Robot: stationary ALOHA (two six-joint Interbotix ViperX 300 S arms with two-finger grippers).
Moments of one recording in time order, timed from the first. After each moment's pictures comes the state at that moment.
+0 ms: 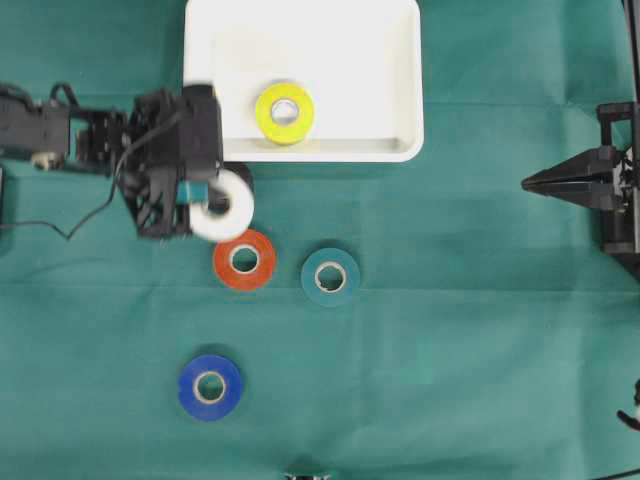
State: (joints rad) left arm 0.11 -0.17 0.80 -0.02 0.23 0.01; right arm -0.04 -1.15 1.46 -0.02 0.07 0.07
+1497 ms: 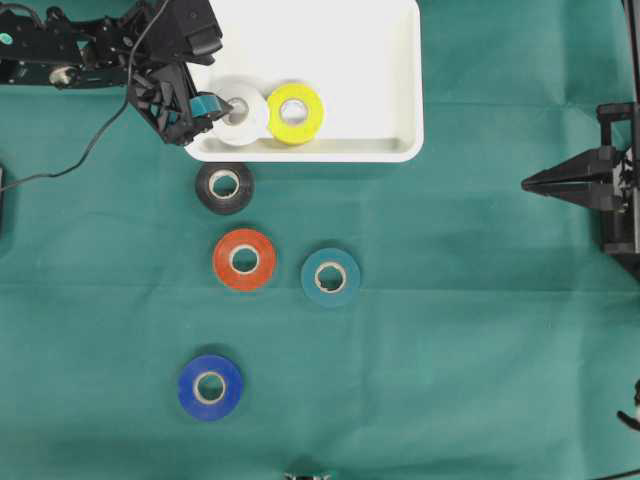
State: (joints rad) left arm 0.38 -0.08 0.79 -0.03 0.12 0.01; right arm -0.04 -1.15 1.46 -0.02 0.06 0.07
